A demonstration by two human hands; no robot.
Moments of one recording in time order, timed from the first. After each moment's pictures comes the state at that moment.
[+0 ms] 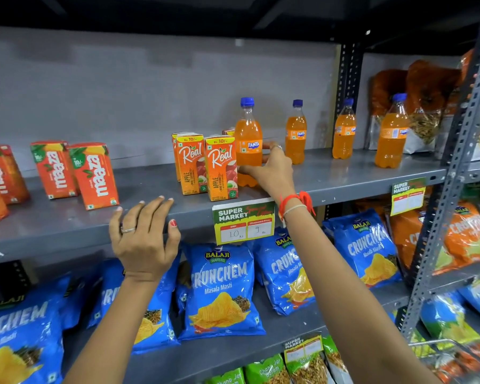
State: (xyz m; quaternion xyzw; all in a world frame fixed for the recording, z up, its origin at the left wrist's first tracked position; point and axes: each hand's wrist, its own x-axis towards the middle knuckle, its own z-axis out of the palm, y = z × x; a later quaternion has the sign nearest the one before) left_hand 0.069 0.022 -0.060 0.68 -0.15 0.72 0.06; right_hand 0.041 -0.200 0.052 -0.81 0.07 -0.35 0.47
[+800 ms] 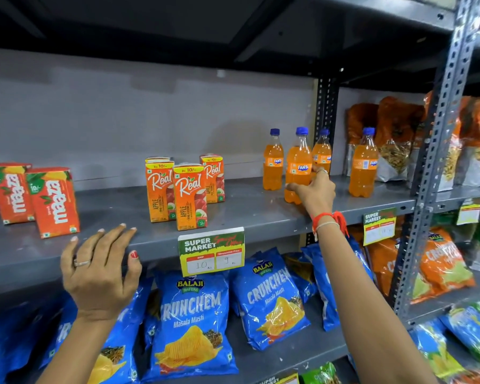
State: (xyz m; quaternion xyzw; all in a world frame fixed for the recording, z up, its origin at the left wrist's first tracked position) left_hand 0.063 0.019 -0.058 0.71 -0.14 0.69 0.06; right_hand 0.021 -0.319 0.060 -0.77 0.20 -0.40 0.44
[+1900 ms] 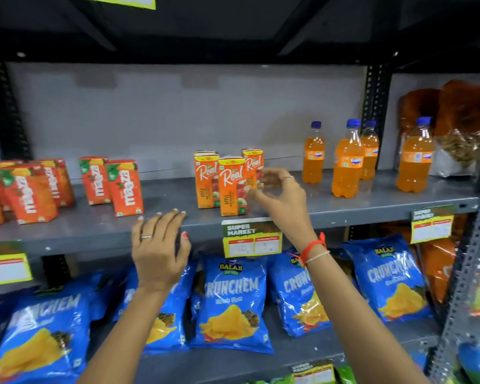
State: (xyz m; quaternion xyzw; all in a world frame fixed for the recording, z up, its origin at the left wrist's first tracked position) left_hand 0.048 0.021 -0.055 0.74 -0.14 0.65 0.09; right_hand 0.001 -0.202 0.037 -0.75 -0.11 -0.37 0.54
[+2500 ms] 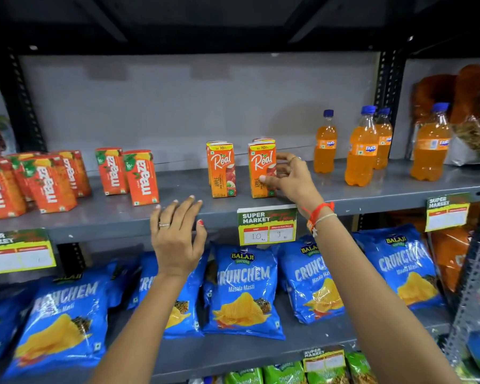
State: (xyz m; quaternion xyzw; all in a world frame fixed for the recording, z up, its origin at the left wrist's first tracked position) left_hand 0.049 0.021 -0.055 0.74 -0.16 0.65 0.11; right_hand 0.034 -0.203 0.052 -0.77 -0.05 -0.23 0.60
